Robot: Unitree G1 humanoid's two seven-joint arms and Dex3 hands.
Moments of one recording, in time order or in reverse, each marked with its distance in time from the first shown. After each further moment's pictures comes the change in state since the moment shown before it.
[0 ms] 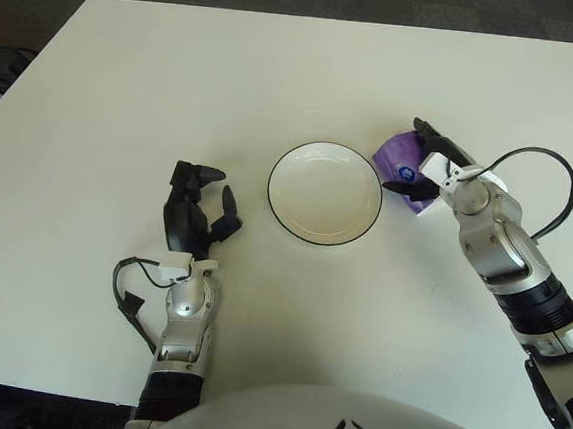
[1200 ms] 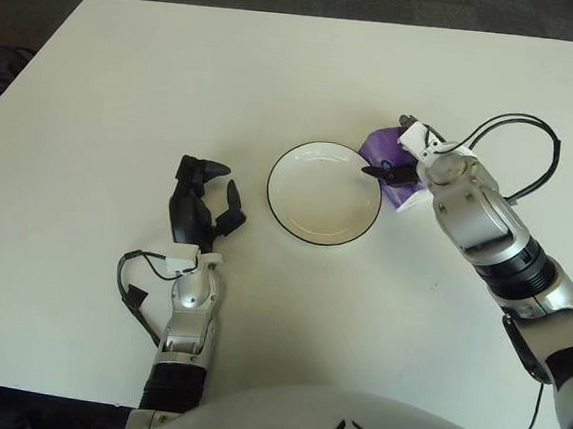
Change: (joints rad) left arm -0.032 -0.001 -0.013 0.015 0.014 0.021 0.025; right arm -0.207 0.081 0.103 -0.033 0.204 0.363 -0.055
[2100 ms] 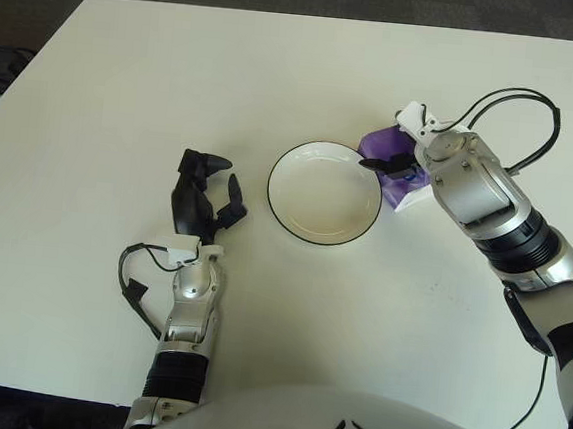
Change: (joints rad) left arm -0.055 -0.003 0.018 0.040 -0.001 -0.015 -0.013; right arm -0.202 0.010 0.081 0.031 0.091 0.191 0.061
